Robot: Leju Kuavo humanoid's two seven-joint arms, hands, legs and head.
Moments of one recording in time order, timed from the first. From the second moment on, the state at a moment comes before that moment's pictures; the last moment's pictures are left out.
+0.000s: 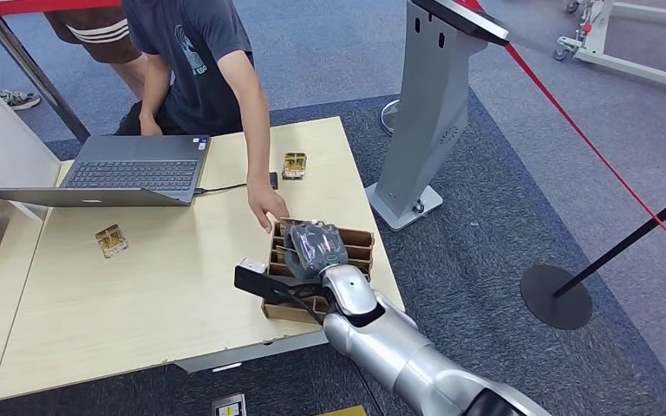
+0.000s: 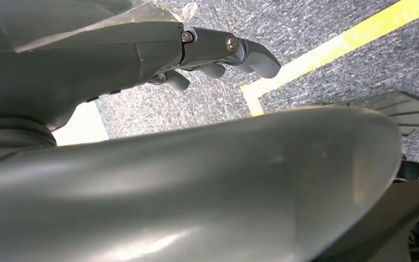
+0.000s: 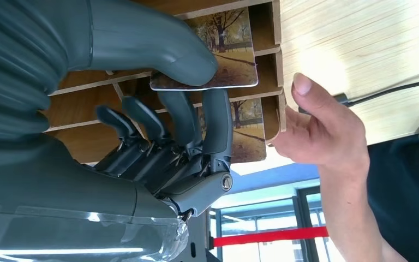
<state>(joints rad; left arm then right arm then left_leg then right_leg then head) -0.13 0.06 -1.17 -0.24 1.08 0.08 -0.03 -0.64 0.24 0.85 -0.69 0.84 -0.33 0.13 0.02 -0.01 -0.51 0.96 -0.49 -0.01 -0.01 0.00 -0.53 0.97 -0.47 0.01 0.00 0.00</state>
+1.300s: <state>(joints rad) -0.12 0.05 -1.17 -0.24 1.10 0.08 -0.05 -0.55 0.07 0.81 -1.44 0.82 -0.38 0.02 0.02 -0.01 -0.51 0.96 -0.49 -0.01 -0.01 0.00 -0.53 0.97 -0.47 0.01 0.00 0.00</state>
